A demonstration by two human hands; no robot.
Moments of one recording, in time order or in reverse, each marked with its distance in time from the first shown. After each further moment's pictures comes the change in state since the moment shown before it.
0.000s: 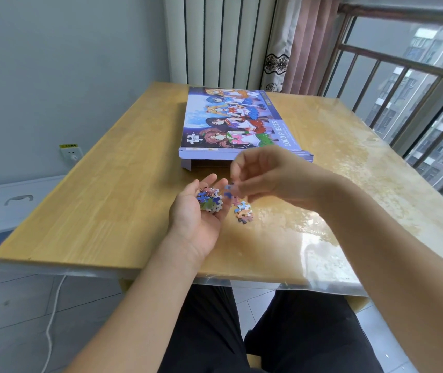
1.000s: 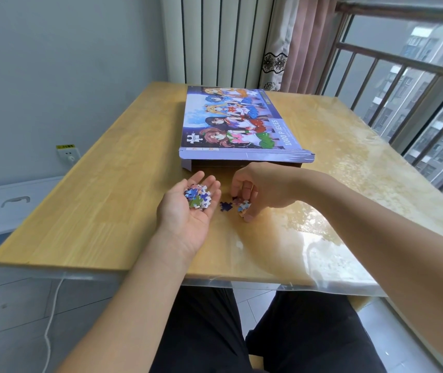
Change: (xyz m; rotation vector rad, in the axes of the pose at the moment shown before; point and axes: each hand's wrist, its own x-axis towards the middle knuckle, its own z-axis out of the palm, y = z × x) left_hand 0.007 0.015 -0.008 -0.048 0.029 0.017; right_hand 0.039 0.023 -0.010 -0.862 -0.123 0.157
